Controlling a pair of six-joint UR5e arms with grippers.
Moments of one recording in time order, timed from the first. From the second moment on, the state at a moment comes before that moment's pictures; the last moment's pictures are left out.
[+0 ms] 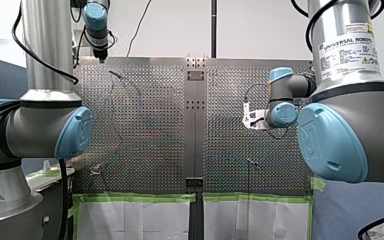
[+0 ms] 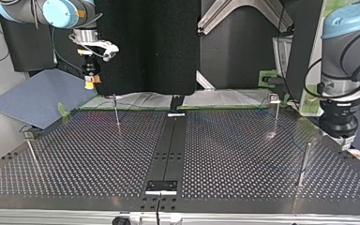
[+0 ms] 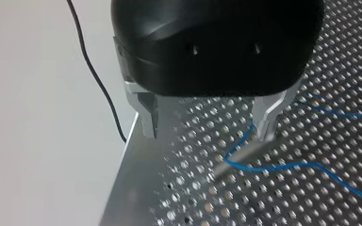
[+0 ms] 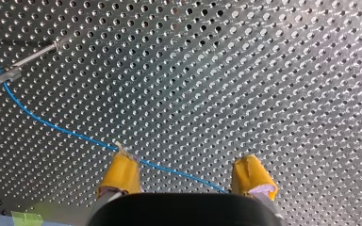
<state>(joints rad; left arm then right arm) 0.12 -1.44 -1.54 -3.53 -1.76 -1.81 1.89 -1.31 2.06 -0.65 1.57 1.53</state>
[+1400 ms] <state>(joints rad) 0.10 -1.49 -1.54 -3.51 -1.41 -1.82 1.89 -1.31 2.06 -0.65 1.57 1.53</state>
